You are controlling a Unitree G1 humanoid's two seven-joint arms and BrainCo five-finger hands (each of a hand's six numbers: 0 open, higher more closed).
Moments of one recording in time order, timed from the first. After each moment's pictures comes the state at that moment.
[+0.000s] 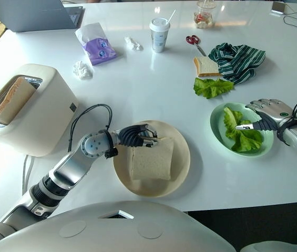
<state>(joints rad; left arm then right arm) -0.11 0.42 -0.61 -0.32 0.22 0.36 -0.55 -0.05 -1.12 0.08 0.46 -0.90 -0.34 0.14</state>
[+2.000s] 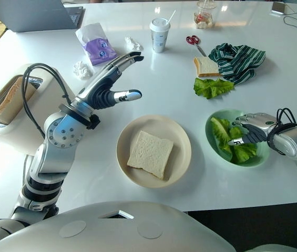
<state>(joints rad) -0.18 0.30 -0.31 -0.60 0.61 0.23 -0.35 0.09 -1.17 0.10 0.12 -0.79 -0.28 0.42</state>
